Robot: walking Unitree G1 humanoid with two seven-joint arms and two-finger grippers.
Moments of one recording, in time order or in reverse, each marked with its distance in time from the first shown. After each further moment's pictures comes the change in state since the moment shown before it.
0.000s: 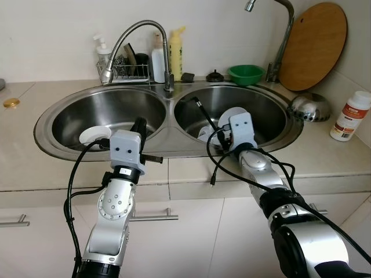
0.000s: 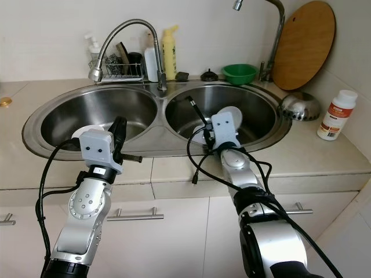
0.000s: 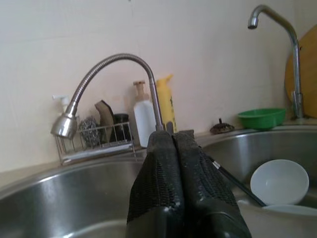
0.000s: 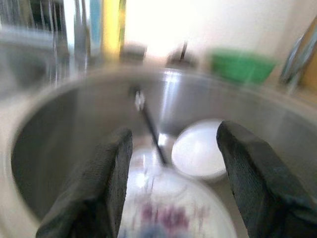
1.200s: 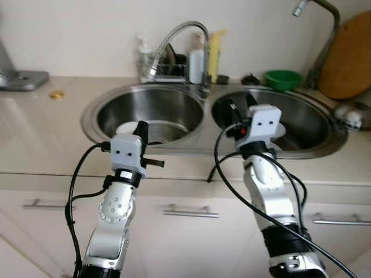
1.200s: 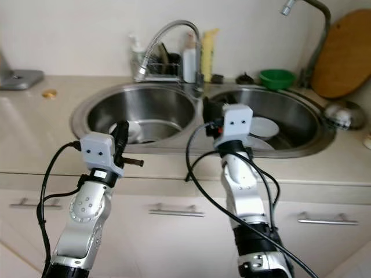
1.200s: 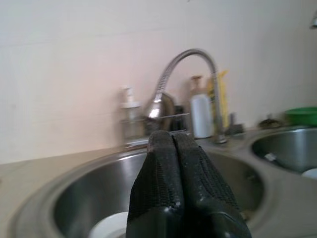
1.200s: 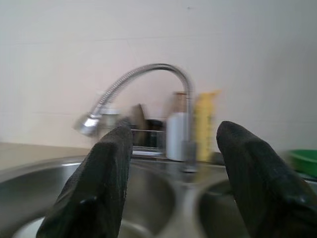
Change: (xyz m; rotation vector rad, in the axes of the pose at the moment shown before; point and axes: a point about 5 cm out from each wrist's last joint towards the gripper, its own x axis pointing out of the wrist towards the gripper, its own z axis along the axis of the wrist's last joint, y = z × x) left arm -0.004 0.006 0.000 -0.013 0.006 -0.005; right arm -0.048 0.028 0.042 0.143 -0.336 0.055
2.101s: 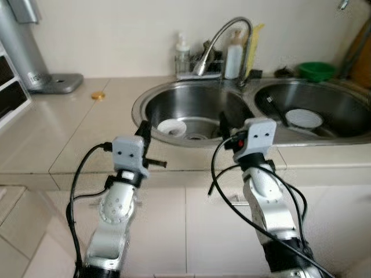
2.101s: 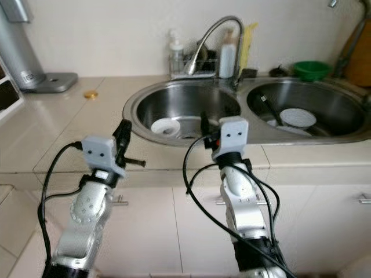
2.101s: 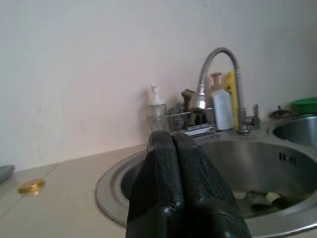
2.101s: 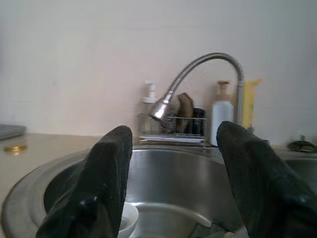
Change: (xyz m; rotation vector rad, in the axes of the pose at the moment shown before) left arm -0.001 -0.005 0.002 0.001 -0.026 -0.026; right arm -0.017 0.008 -0.003 -0.019 0.026 0.024
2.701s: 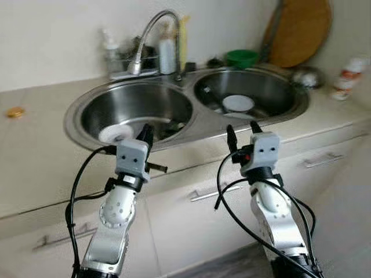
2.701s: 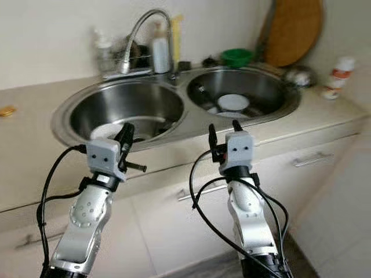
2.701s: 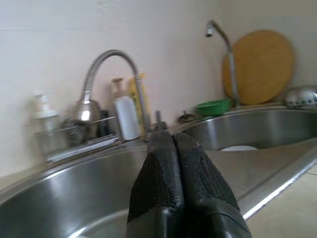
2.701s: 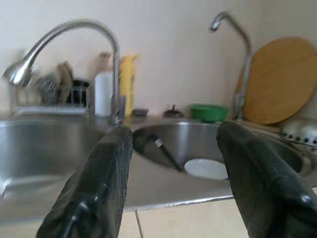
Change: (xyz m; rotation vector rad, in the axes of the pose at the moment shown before) left arm -0.004 -0.010 -0.002 0.056 0.001 -0.060; right arm -0.022 -0.019 -0.009 -0.056 0.038 -0.072
